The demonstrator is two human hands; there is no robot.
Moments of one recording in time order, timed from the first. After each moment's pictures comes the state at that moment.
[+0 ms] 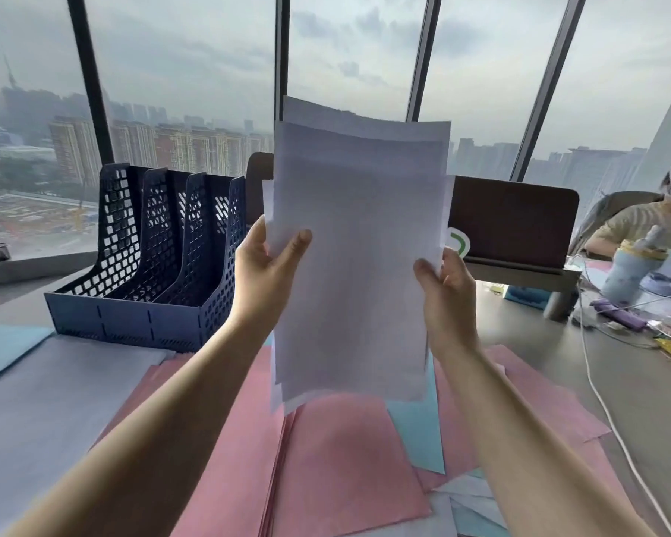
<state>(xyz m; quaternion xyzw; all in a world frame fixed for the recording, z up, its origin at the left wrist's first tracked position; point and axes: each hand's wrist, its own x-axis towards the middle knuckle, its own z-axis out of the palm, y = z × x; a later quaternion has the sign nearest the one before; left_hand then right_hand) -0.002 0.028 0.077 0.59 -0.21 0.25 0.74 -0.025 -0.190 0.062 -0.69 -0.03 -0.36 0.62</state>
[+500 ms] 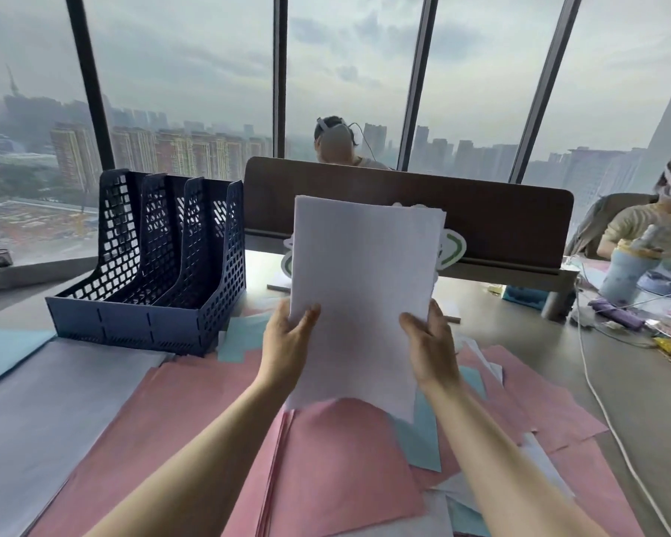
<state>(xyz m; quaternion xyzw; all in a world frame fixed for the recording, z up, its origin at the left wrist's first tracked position) -0.007 0.003 -0.006 0.68 -0.10 0.16 0.71 -0.041 -0.186 0.008 -0.75 0.06 -0.27 0.60</state>
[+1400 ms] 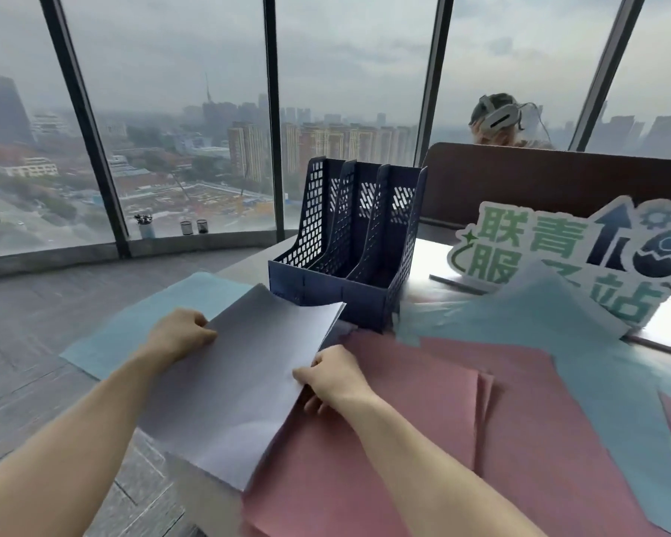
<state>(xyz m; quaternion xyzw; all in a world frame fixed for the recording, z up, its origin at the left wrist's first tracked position) -0.053 0.408 -0.029 0.93 0.25 0.07 0.28 -0.050 0.149 -0.038 -0.85 -0.10 0.18 0.48</state>
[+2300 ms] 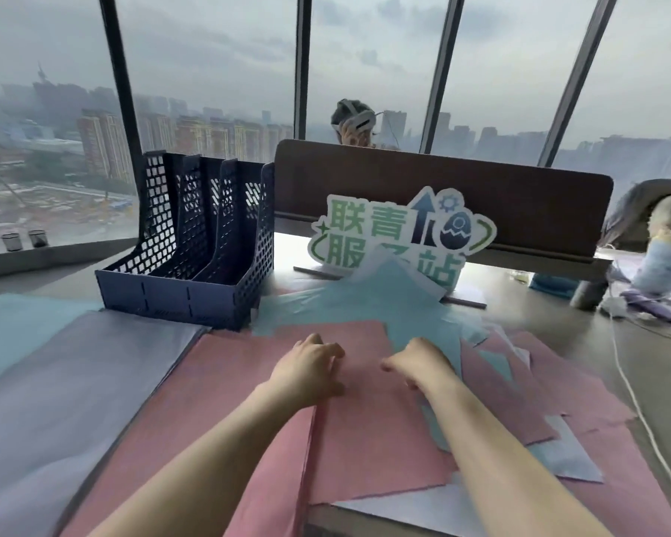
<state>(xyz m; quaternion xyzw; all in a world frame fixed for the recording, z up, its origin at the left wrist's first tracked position) -0.024 0.035 -0.049 0.97 -0.17 0.01 0.18 -0.030 -0.155 -0.027 -0.94 0.22 0.05 0.24</state>
